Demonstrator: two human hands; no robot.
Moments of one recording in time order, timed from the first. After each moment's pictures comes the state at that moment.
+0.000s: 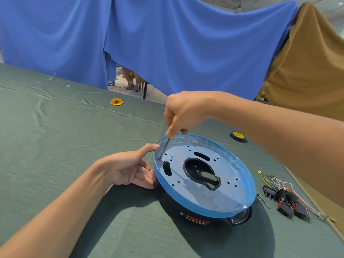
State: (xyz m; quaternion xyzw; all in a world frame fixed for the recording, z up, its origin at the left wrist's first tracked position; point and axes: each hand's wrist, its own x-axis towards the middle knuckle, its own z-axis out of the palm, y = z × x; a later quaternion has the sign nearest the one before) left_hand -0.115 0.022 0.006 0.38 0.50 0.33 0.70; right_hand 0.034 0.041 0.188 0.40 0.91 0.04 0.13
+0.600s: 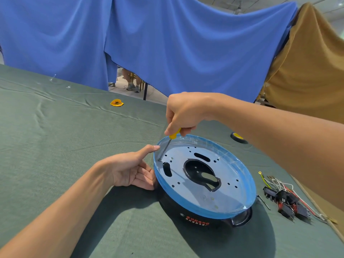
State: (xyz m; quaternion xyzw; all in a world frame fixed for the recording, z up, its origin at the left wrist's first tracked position) left_hand -0.116 0.023 0.003 0.39 0.49 0.32 0.71; right_hand 0.034 0.051 0.184 0.42 0.90 -0.03 0.09
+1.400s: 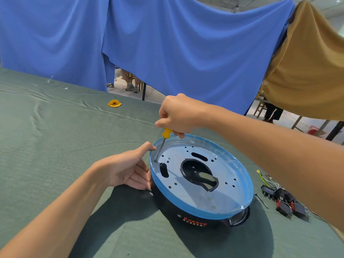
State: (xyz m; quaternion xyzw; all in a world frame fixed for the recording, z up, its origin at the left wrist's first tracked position) left_hand -0.108 0.013 0.021 0.43 0.58 0.27 0.64; right_hand 0.038 0.049 0.165 0.40 0.92 0.03 0.00
